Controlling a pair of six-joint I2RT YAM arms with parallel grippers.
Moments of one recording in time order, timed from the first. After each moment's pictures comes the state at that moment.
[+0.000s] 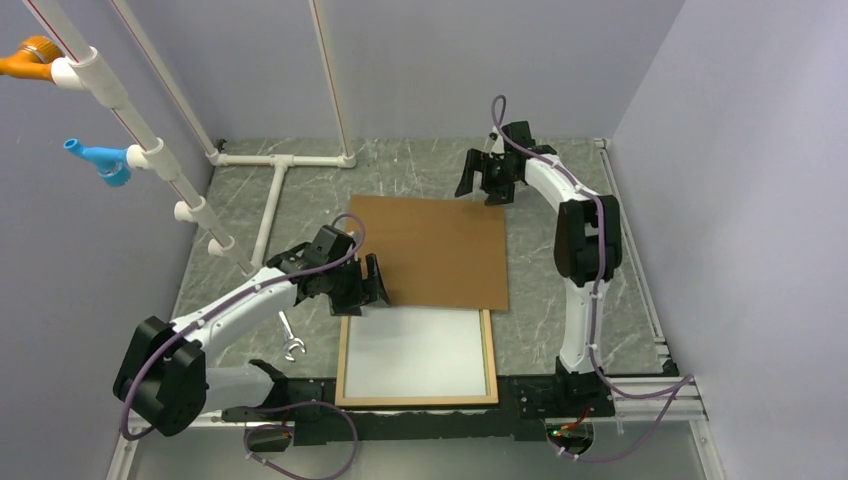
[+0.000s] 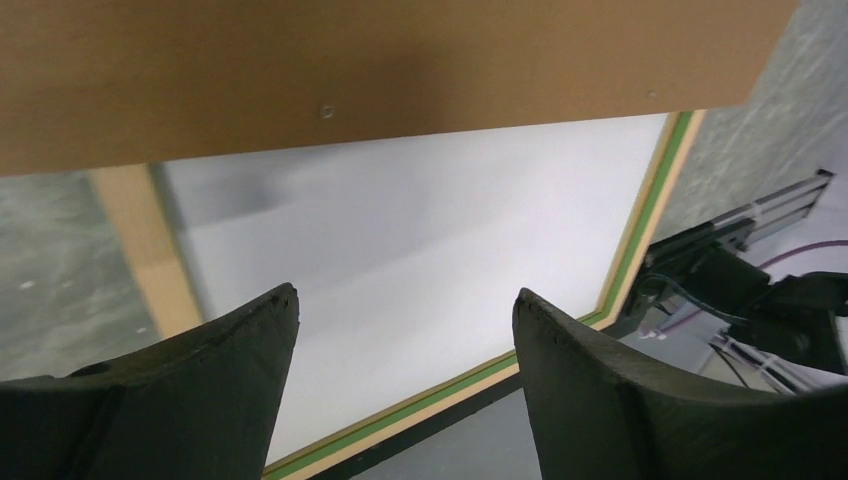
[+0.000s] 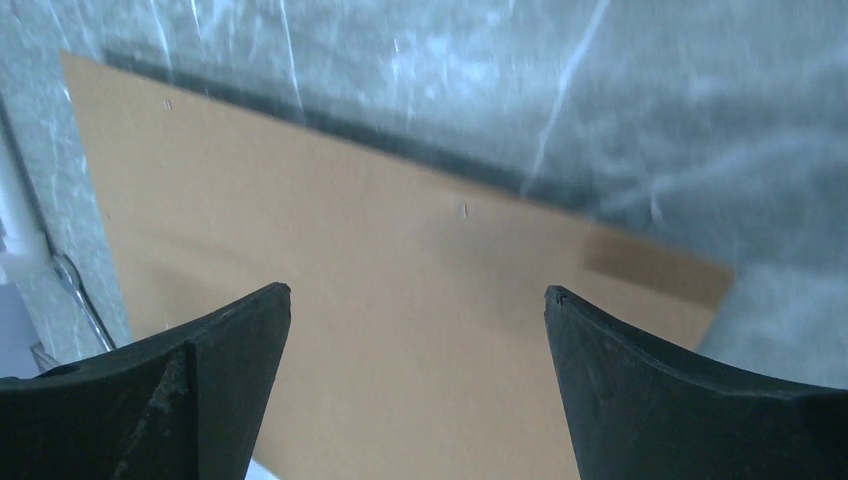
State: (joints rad) left arm -0.56 1.21 0.76 -0.59 0.27 -0.75; right arm 0.18 2.10 1.71 -0.61 -0.40 0.34
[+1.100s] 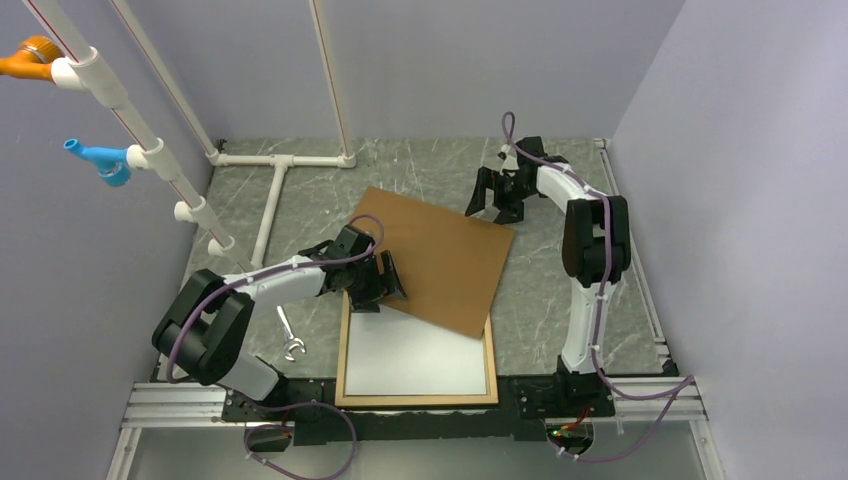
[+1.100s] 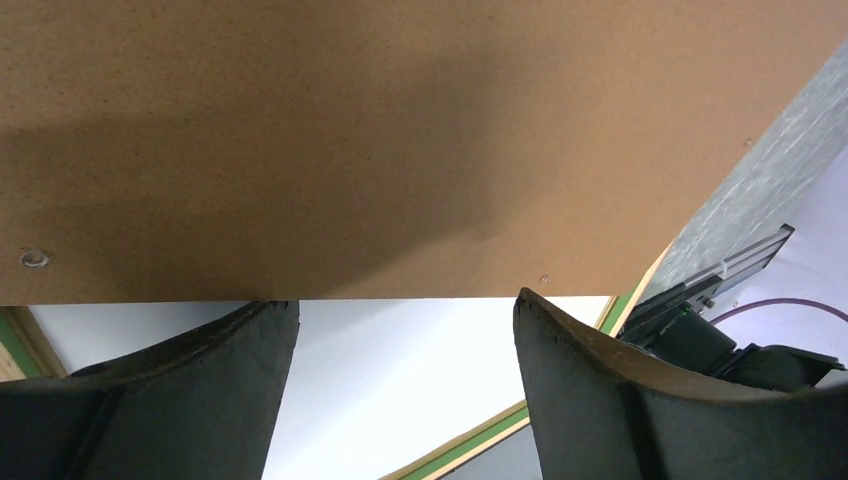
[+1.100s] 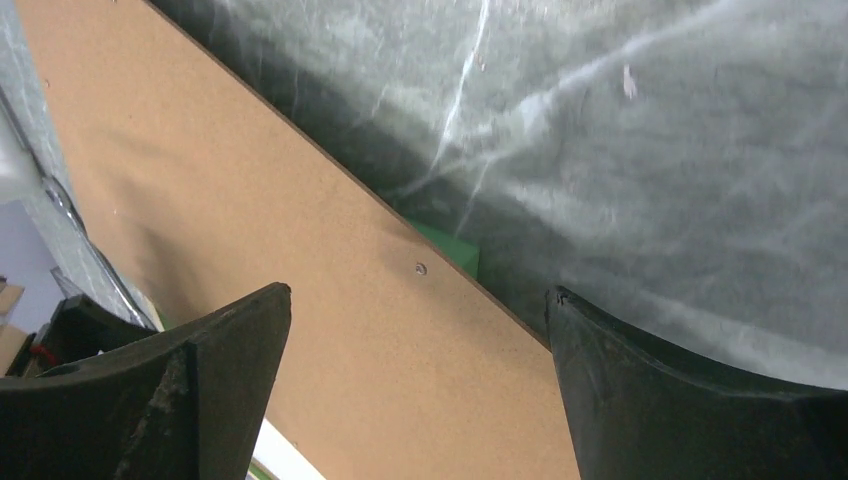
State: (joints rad) left arm -0.59 1.49 0.75 -0.29 0.30 -0.88; right arm 0.13 2.16 1.66 -0.67 -0.54 0.26
